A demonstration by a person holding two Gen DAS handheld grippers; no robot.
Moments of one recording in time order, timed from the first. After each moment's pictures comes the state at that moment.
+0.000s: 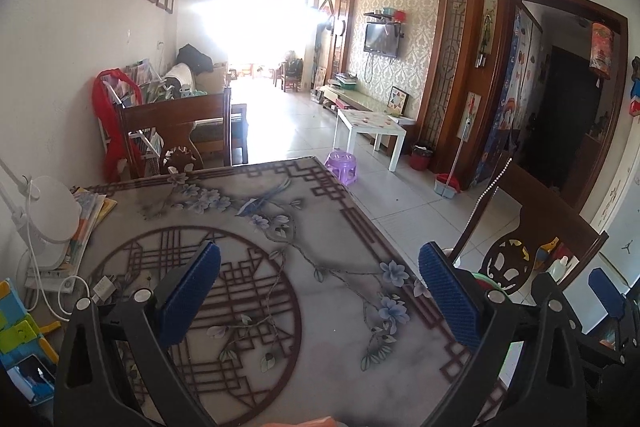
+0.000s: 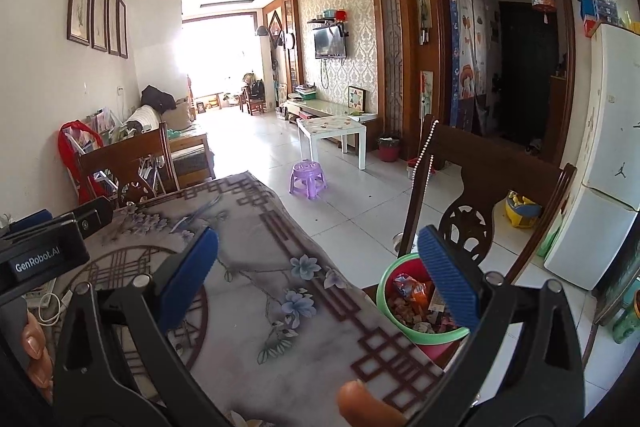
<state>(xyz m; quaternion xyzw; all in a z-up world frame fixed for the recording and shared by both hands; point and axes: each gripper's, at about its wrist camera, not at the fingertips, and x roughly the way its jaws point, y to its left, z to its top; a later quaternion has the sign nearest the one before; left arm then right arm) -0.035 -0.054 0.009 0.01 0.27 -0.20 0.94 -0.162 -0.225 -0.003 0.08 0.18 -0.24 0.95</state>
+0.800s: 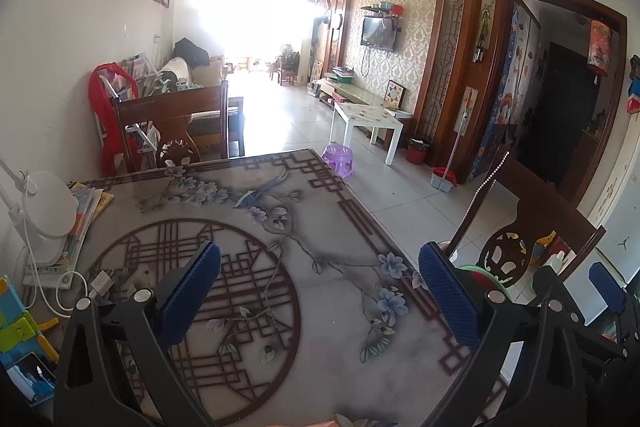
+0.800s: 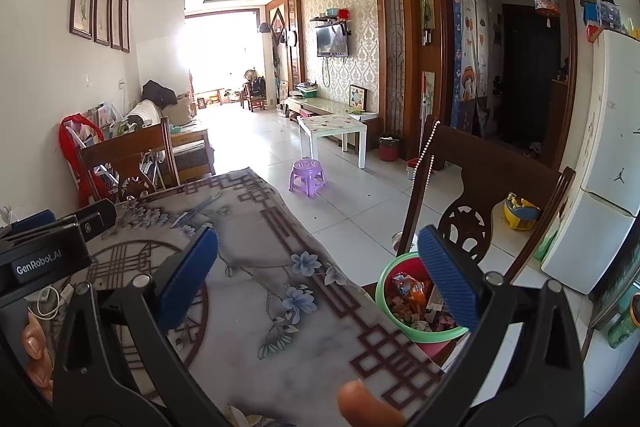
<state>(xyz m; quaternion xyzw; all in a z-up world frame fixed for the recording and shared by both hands) -0.040 -0.053 0.009 0.01 0.28 -0.21 0.94 -0.161 -0.217 -0.002 0.07 0.19 -0.25 0.95</state>
